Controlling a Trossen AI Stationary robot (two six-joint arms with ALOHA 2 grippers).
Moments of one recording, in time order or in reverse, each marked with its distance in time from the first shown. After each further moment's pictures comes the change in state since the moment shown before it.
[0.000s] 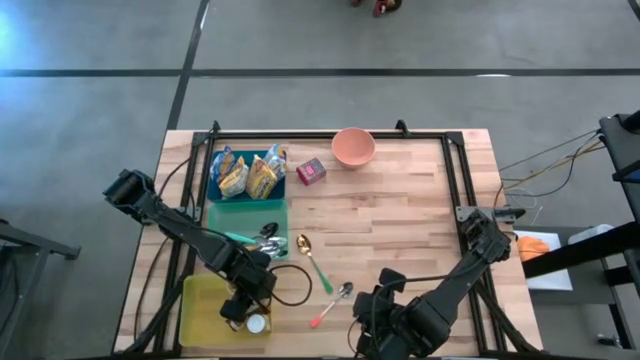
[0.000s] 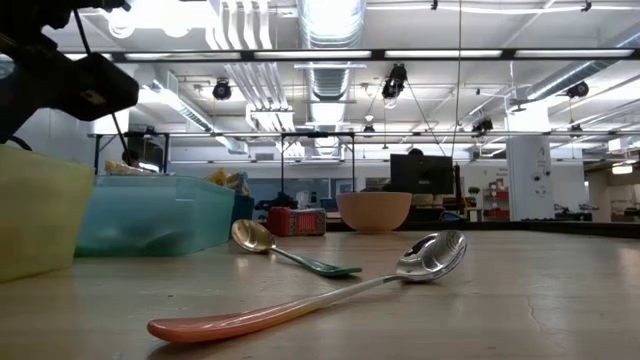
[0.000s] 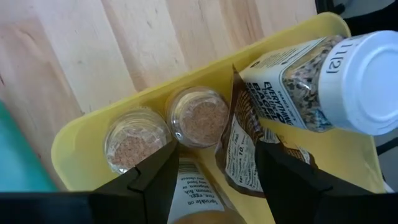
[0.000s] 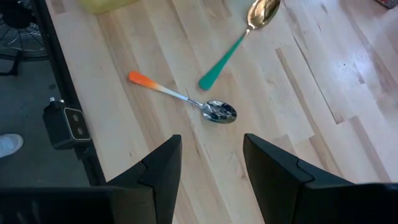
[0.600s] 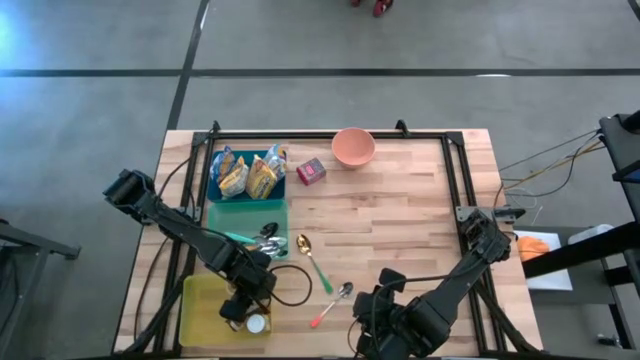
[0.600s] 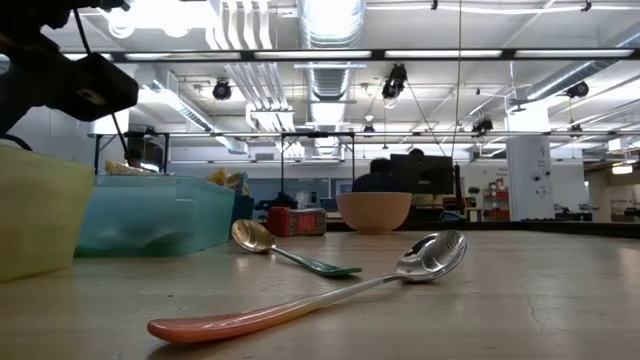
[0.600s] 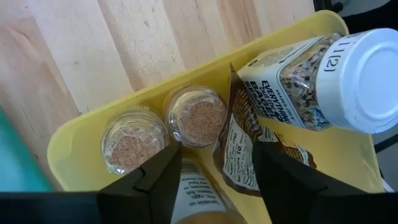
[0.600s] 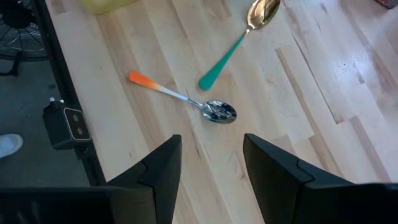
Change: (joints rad) left arm 0.000 0.000 0.000 0.000 0.009 0.004; right arm 0.002 0.000 0.000 0.000 0.000 0.000
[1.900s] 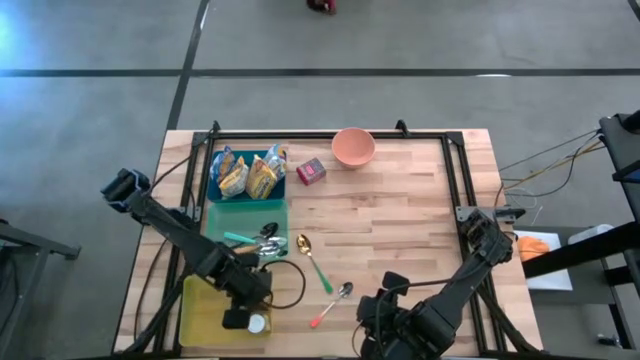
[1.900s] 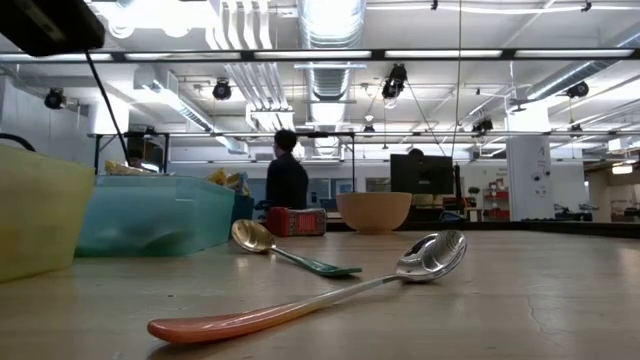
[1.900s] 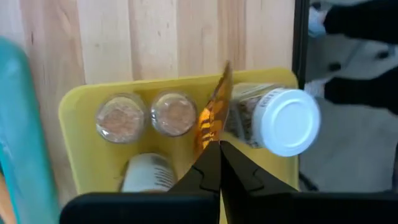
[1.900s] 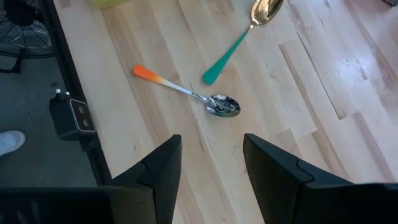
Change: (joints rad) left arm -0.073 -0.022 0.161 -0.142 -0.100 -0.379; right arm 0.026 0.000 0.000 -0.007 0.002 0.019
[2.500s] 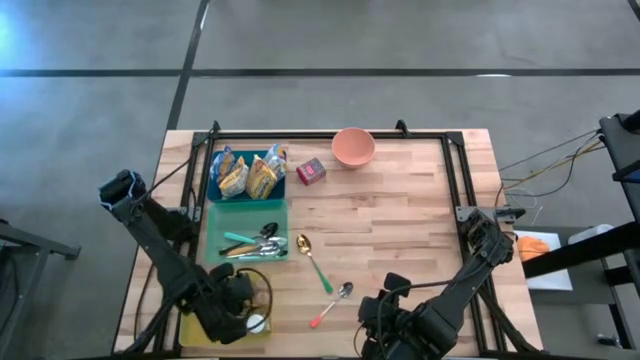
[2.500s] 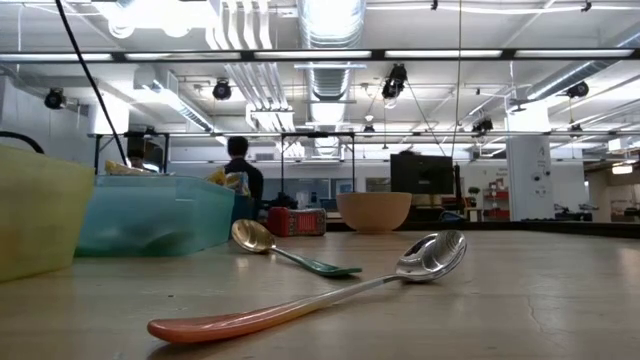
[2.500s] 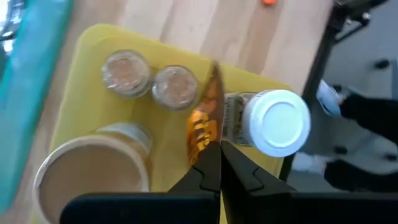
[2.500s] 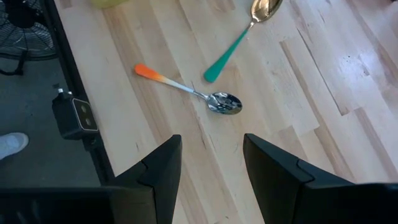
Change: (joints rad) left arm -0.233 -0.009 0.009 -0.023 -0.308 -0.570; right arm 0.006 0.000 0.000 -0.003 0.000 0.026
